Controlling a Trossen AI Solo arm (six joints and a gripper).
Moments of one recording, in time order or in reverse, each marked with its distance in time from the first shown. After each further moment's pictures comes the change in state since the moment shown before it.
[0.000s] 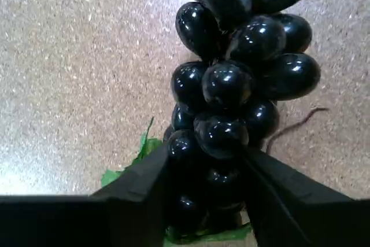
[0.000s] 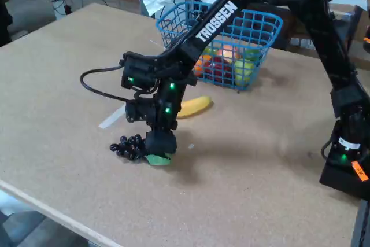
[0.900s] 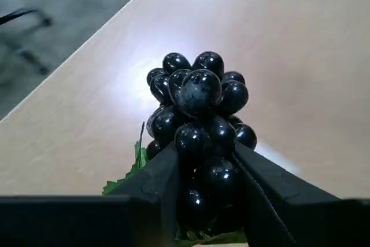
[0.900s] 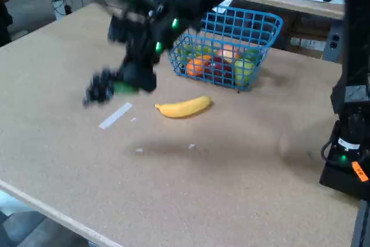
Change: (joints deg) arm 0.2 -24.4 5.1 1.9 14.2 -4.3
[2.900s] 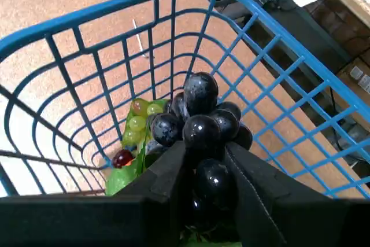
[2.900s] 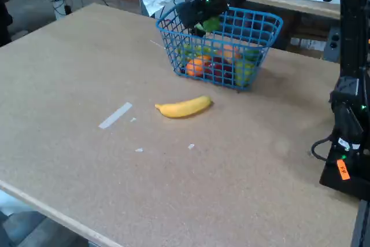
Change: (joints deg) arm -37.7 7.1 -0.7 8.0 19.0 18.1
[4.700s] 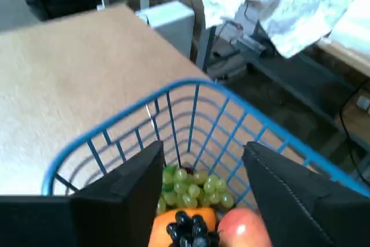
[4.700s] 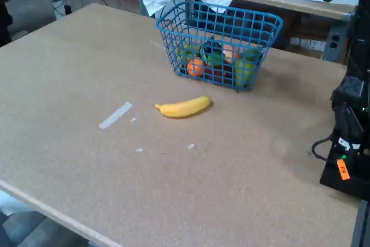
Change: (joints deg) arm 0.0 -10.2 0.0 3.1 -1.3 4.1
